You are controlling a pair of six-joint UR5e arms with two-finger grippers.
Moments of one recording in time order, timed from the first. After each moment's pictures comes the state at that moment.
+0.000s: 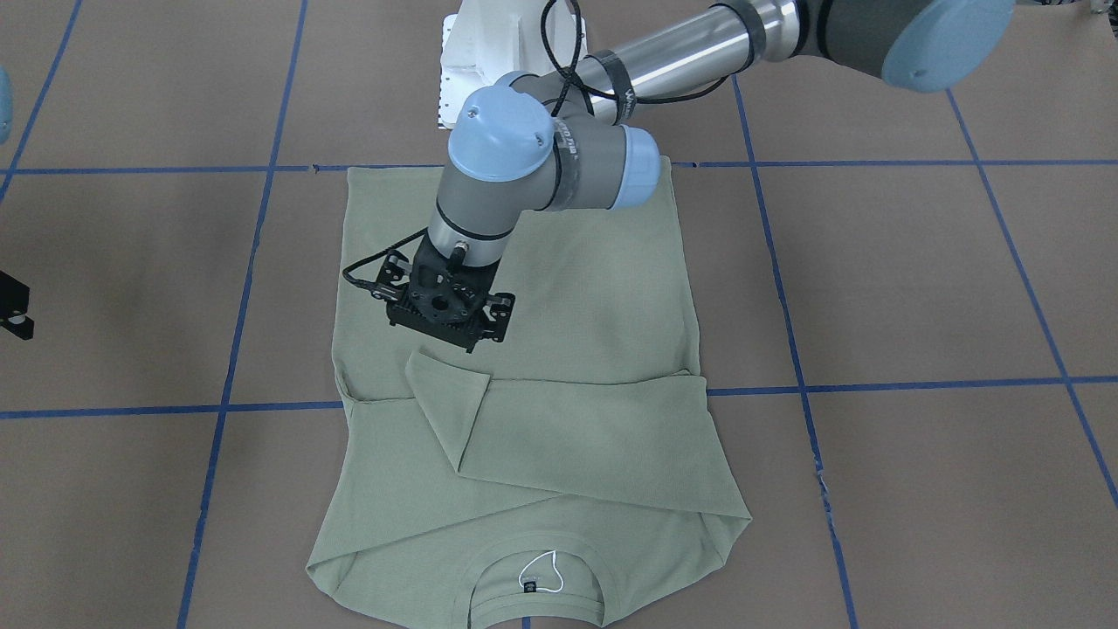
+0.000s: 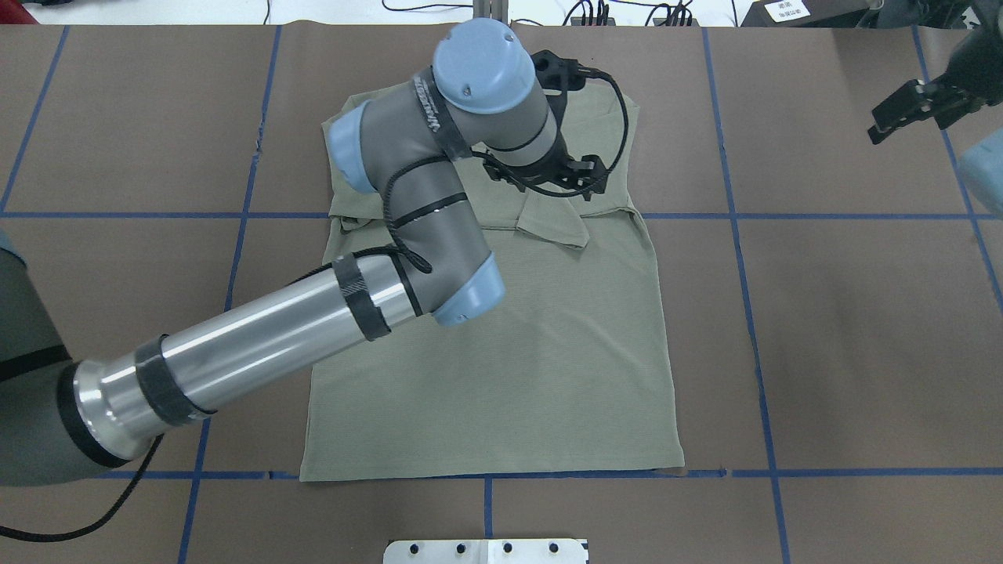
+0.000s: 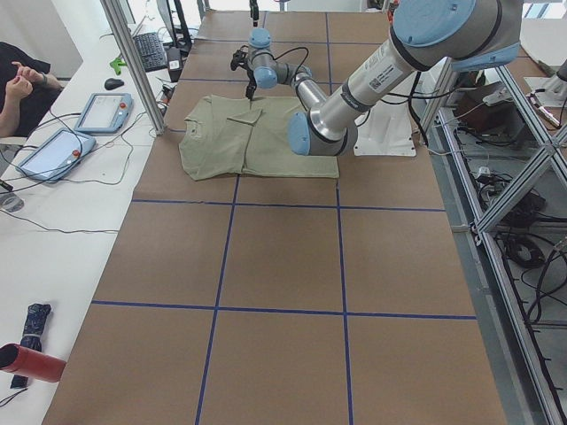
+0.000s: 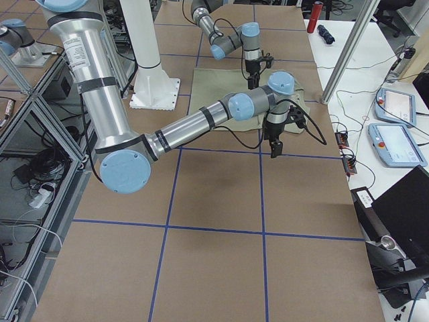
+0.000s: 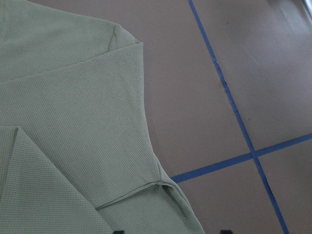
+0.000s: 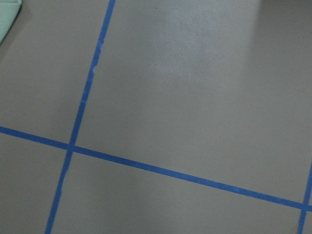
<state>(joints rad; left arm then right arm) -0.64 -2.63 -1.22 -1.94 -1.98 -0.97 1.22 -1.24 1.77 -1.69 2.24 0.33</state>
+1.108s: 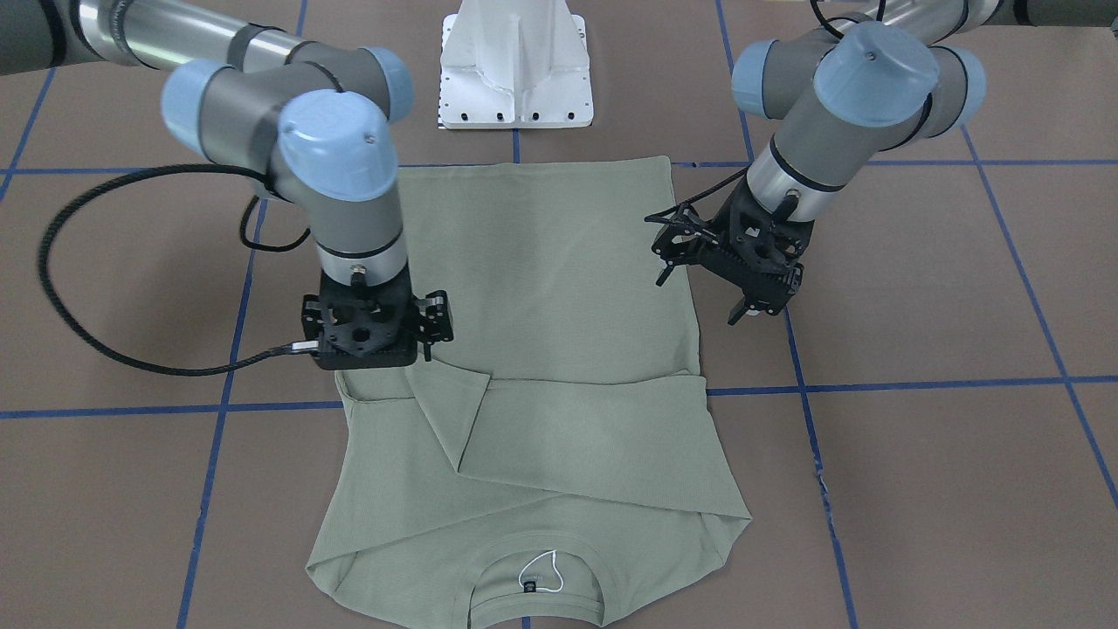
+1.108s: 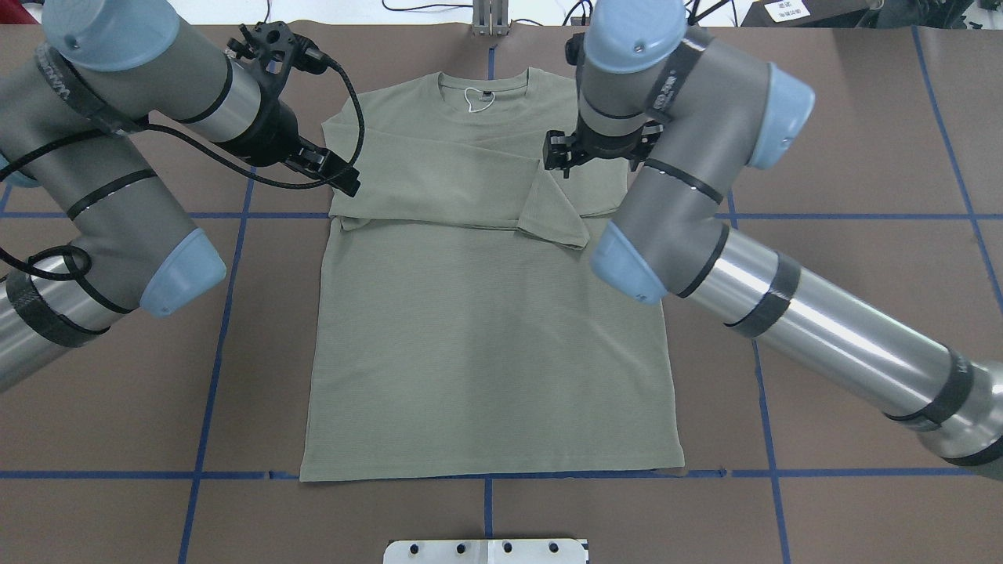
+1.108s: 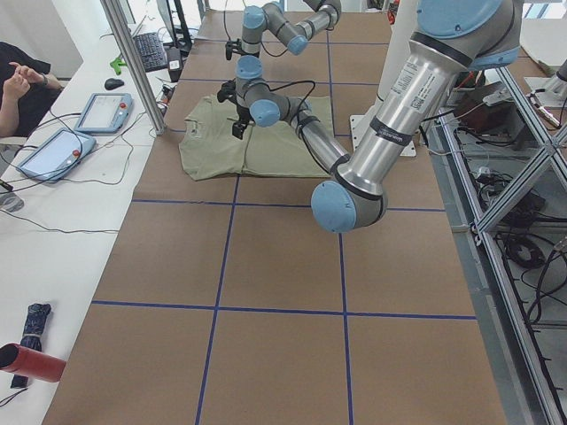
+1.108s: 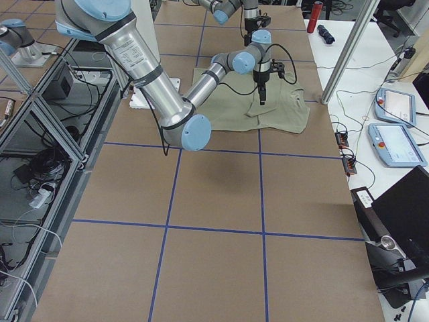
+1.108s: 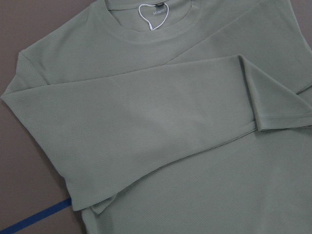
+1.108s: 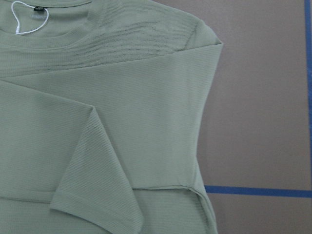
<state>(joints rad) -0.86 -2.12 -1.73 -1.82 -2.15 -0.58 0.72 -0.74 1.49 -1.69 1.82 0.94</state>
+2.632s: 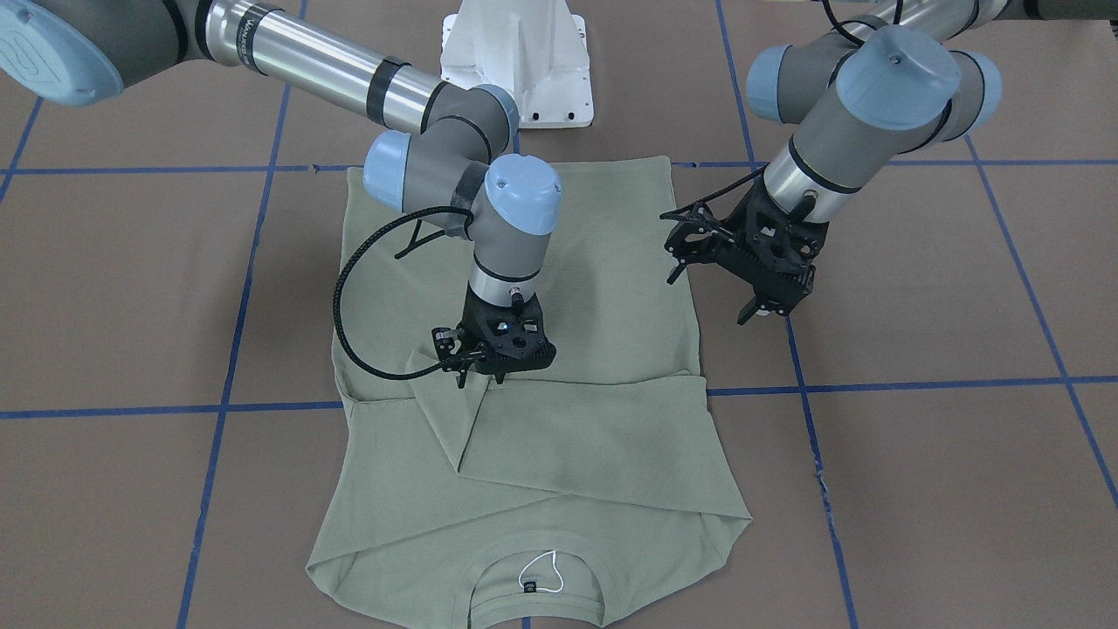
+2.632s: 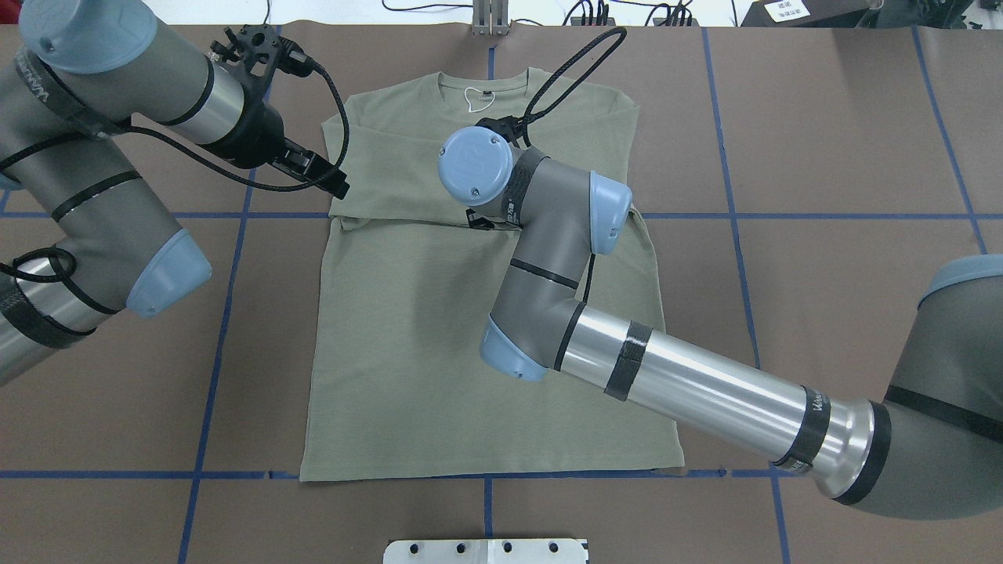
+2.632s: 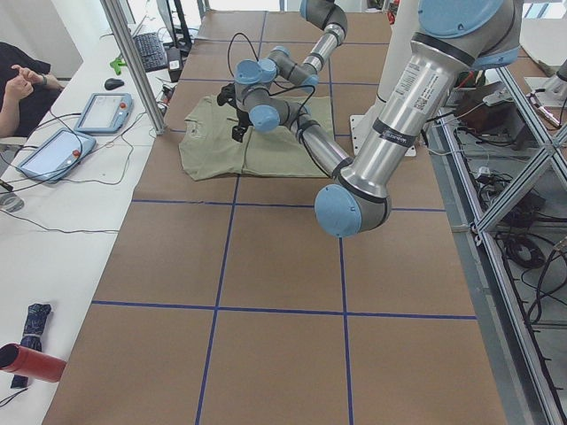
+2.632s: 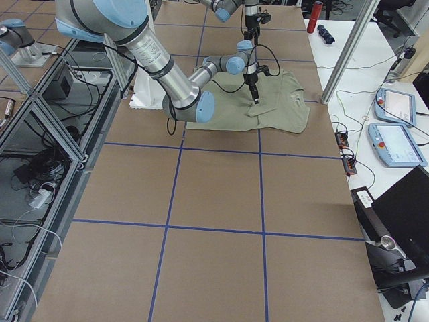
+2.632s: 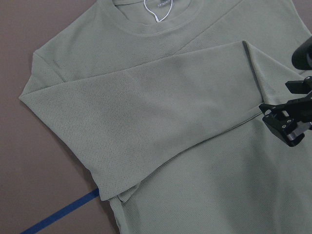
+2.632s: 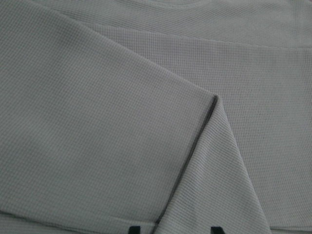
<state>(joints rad) -0.87 -2.09 -1.73 -1.85 -2.17 -0.58 0.55 -0.60 1.18 -1.54 1.57 0.94</state>
